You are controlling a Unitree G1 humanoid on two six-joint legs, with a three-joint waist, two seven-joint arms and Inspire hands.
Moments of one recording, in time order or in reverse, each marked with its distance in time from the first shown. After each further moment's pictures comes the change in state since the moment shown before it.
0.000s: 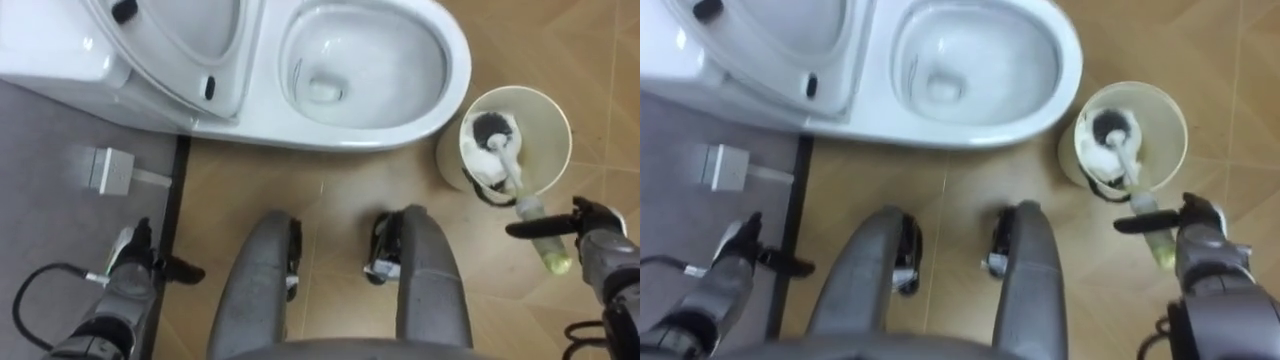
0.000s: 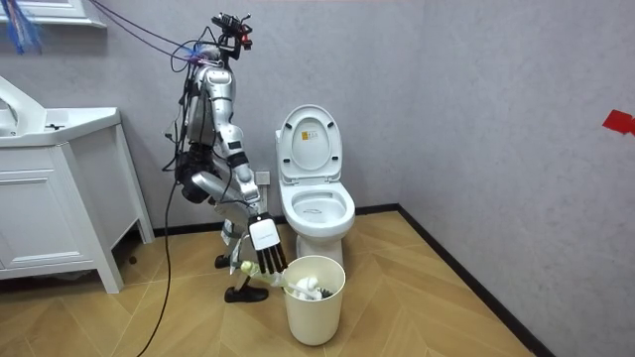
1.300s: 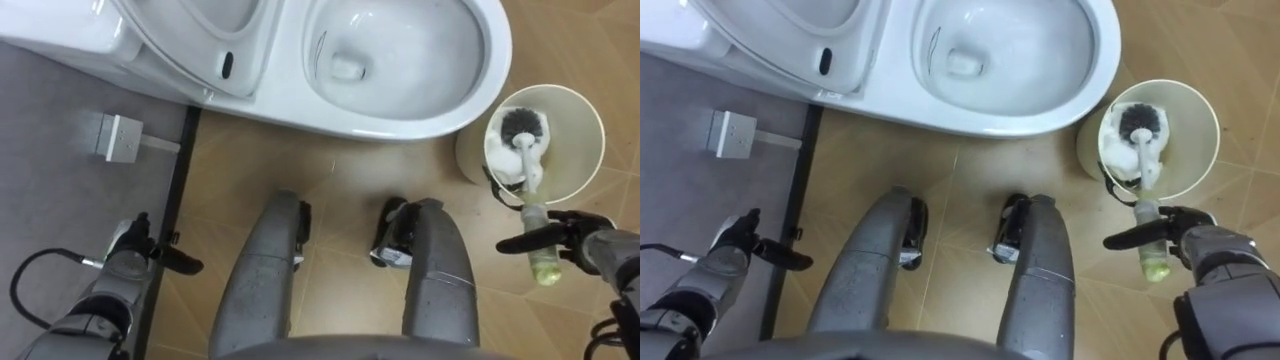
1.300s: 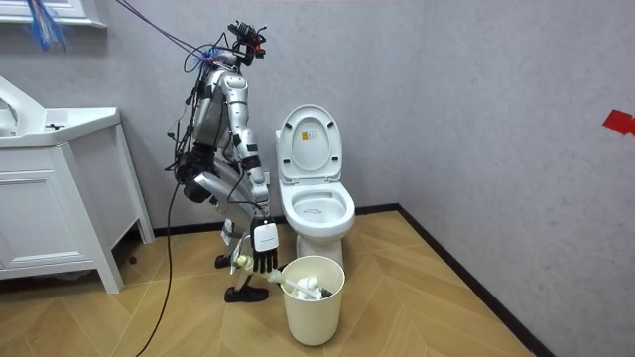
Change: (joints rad) left arm -0.067 0.014 -0.001 0.039 0.001 0.057 -0.053; right arm -0.017 -0.031 0.187 0.078 -0.019 0.087 0.249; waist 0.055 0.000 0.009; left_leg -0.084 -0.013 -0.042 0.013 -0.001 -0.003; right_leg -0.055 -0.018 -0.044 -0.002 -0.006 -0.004
